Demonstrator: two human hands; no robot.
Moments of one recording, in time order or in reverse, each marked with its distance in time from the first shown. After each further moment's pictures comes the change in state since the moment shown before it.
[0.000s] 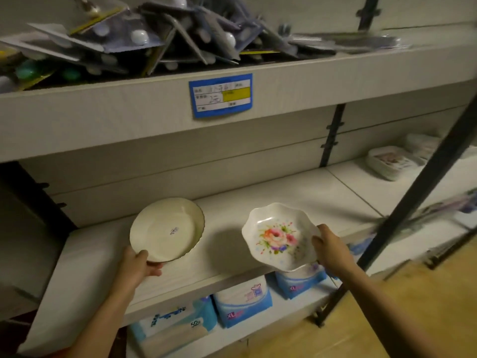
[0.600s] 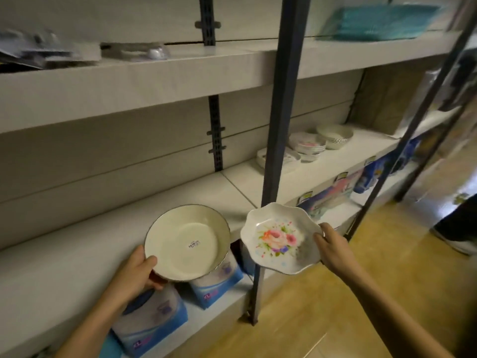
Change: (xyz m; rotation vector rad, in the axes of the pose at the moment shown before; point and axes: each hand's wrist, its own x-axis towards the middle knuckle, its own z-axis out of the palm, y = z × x) left_hand -0.167 0.083 0.253 0.274 -0.384 0.260; right_hand -0.017 0.213 -0.198 0.099 0.262 0.112
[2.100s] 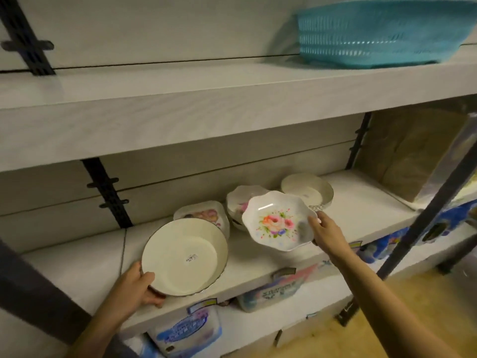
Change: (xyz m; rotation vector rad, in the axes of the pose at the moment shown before) left_hand 0.169 0.253 0.334 -0.076 0.205 -0.178; right_hand 0.474 0.138 -0.189 0.256 -0.169 -0.101
